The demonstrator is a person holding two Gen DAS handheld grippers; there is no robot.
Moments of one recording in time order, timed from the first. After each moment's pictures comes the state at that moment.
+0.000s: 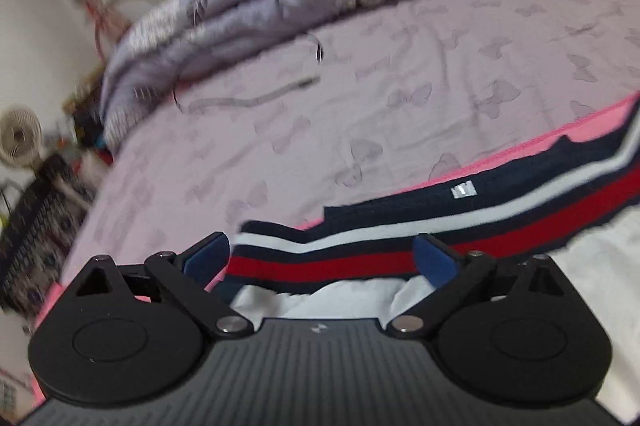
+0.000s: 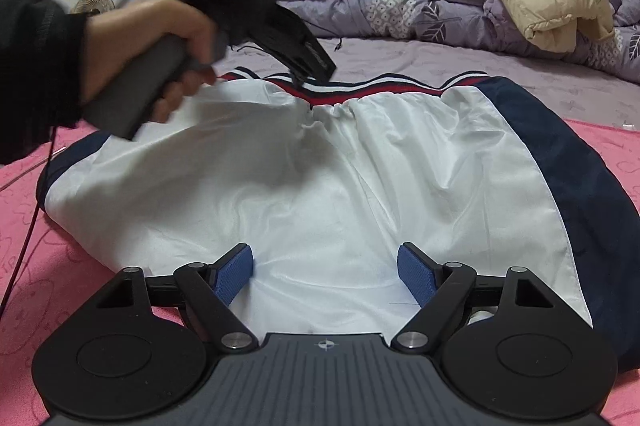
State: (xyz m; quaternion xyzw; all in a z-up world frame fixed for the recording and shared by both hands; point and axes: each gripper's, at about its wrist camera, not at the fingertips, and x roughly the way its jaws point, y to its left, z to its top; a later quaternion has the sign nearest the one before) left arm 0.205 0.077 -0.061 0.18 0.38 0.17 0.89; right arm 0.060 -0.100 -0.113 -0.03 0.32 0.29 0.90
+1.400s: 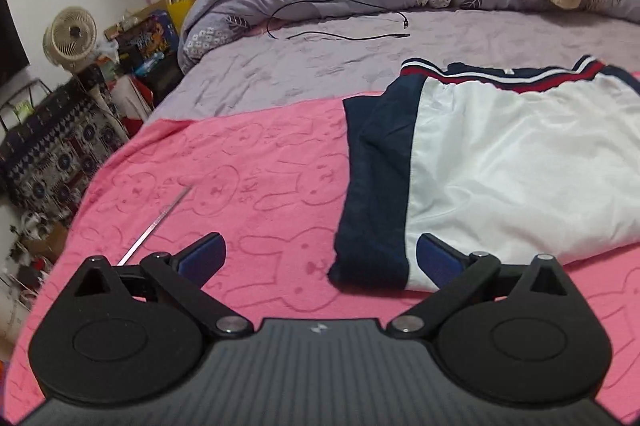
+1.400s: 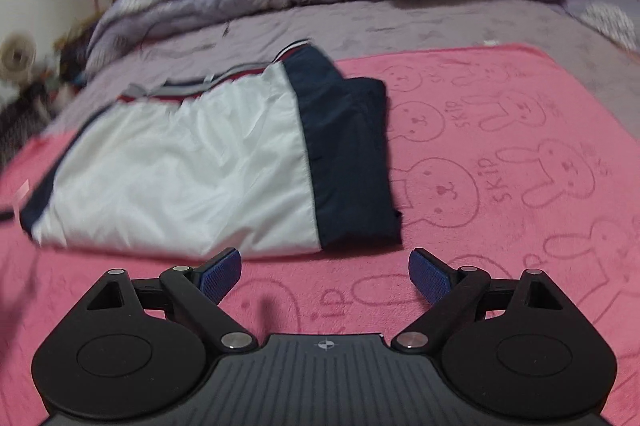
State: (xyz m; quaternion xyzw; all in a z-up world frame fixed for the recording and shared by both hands) left arm -0.054 0.174 -0.029 0.04 0.38 0.21 0.90; right arm 0.036 -0.247 -0.070 0.06 0.41 0.18 0.89
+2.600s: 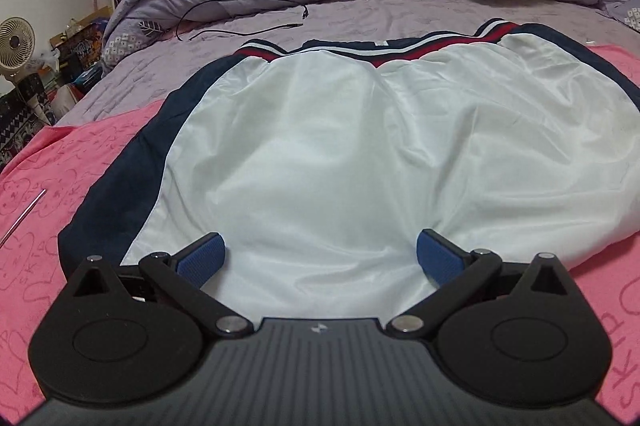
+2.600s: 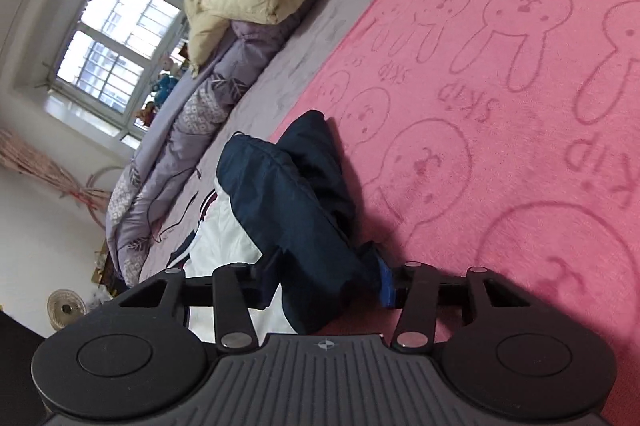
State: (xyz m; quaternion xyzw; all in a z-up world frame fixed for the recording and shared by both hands) left arm 0.019 0.053 -0.100 0.04 0.37 0.15 0.92; right arm 0.082 -0.281 -0.134 0.42 0.37 0.11 0.82
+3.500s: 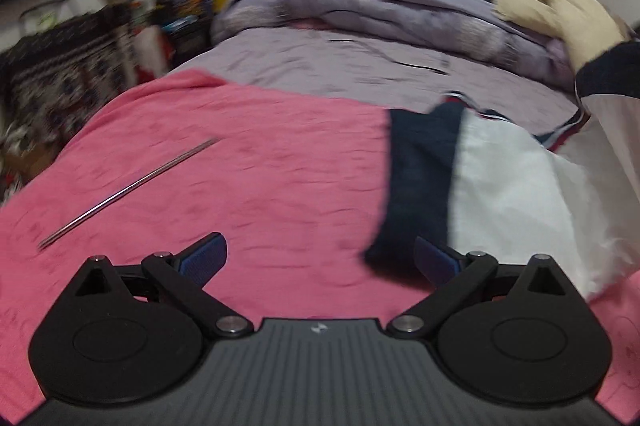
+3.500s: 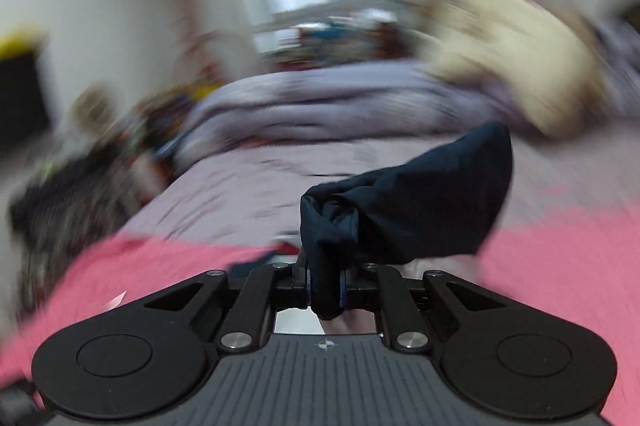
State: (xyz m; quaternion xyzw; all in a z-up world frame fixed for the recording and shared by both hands) left arm -0.119 0.240 -0.047 -0.12 0.31 0.25 0.91; right arm 0.051 0.015 0.029 0.01 0.24 0.30 0.92
